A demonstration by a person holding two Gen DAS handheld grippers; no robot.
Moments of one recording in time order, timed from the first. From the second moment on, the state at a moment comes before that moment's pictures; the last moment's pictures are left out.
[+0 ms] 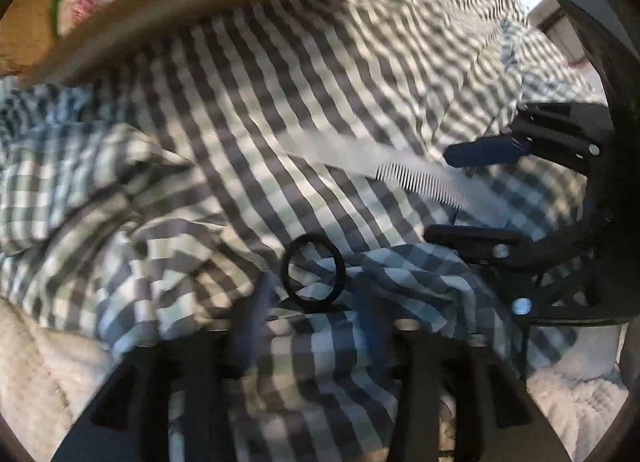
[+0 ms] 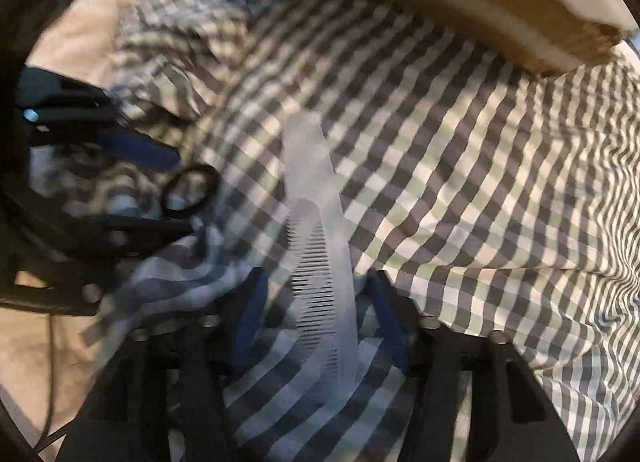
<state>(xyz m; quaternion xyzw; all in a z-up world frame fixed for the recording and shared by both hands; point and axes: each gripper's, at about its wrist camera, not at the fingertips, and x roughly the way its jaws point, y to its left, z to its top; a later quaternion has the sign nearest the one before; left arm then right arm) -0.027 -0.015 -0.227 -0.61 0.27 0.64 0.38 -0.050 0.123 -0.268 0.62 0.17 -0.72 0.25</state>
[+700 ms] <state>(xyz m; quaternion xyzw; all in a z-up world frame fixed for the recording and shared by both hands) -0.043 -0.030 -0.209 -0.60 0.22 0.65 0.41 -0.045 0.175 -0.224 0.59 0.06 -0.76 0.28</state>
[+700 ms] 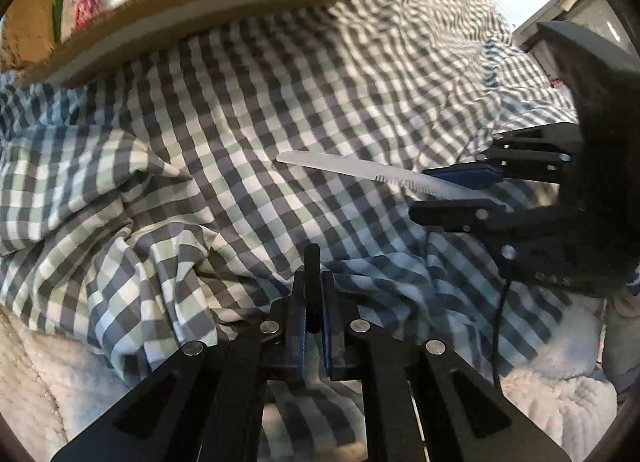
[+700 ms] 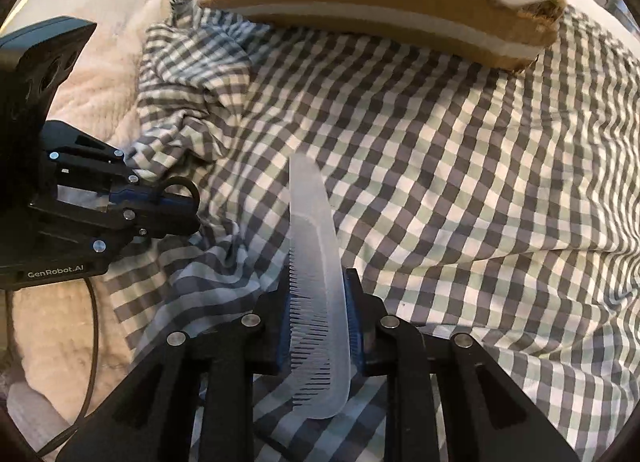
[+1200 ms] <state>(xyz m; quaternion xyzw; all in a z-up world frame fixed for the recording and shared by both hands) -0.029 -0.037 -0.142 -0.54 0.19 0.70 0.43 -0.034 0.179 -0.190 0.55 0.02 -0.79 0.27</state>
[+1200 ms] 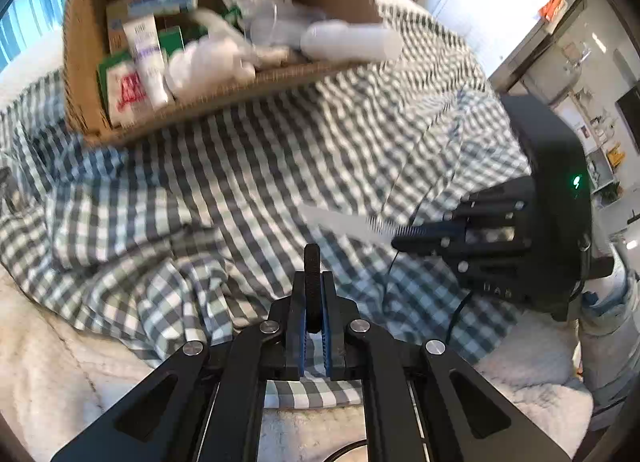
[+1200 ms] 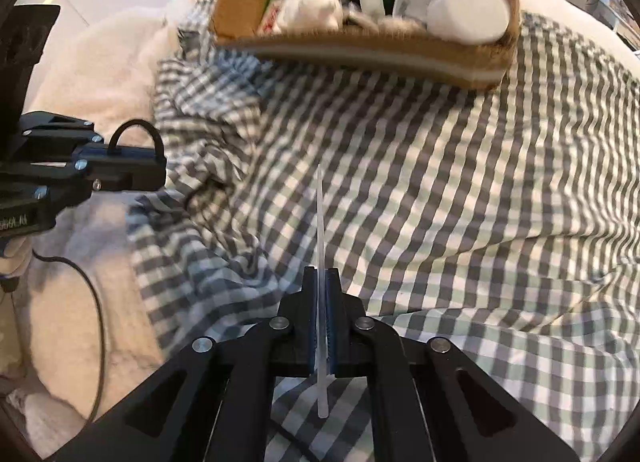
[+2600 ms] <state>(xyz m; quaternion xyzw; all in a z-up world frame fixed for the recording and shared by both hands) -0.157 0.031 -0.053 -0.37 0.20 0.84 0.35 -0.205 0.156 -0.054 0.35 0.03 -0.91 0.21</state>
